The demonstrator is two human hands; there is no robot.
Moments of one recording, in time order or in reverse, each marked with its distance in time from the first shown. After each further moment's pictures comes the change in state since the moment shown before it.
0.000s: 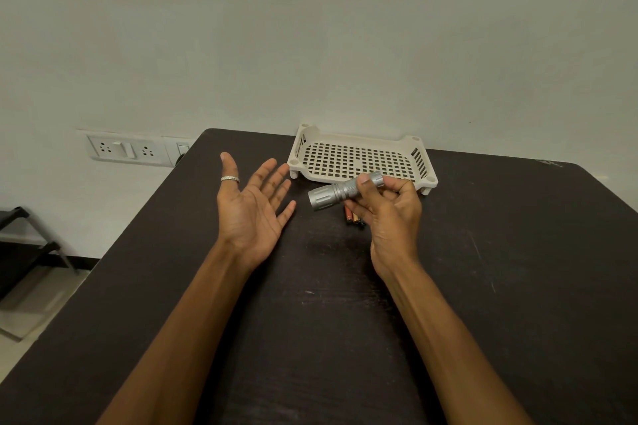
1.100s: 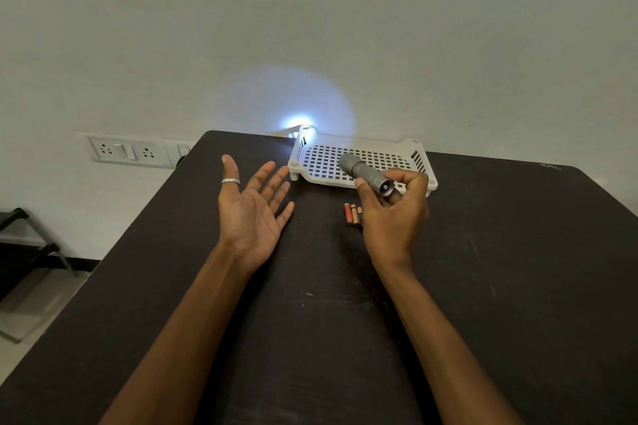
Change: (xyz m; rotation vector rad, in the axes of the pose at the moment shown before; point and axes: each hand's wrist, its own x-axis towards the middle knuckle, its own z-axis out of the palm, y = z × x) left_hand -0.001 0.000 0.001 -0.001 0.052 0.012; right_hand 0.001 0.007 0.000 -0.412 0.127 -0.505
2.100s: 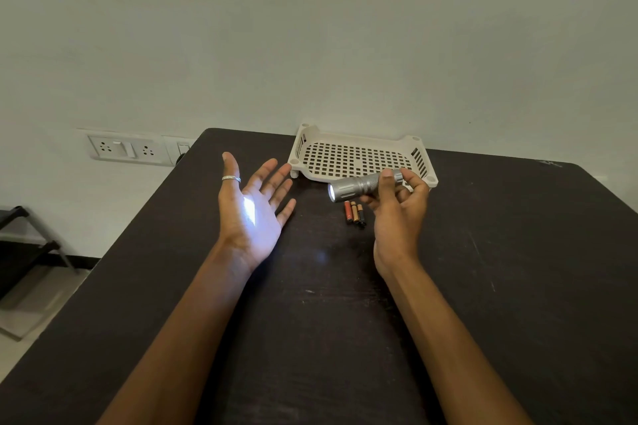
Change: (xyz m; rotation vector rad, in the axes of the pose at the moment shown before) left_hand 0.004 -0.001 -0.002 -0.067 -0.043 -0.022; right_hand 0.005 -0.001 -0.001 0.312 0.010 0.406
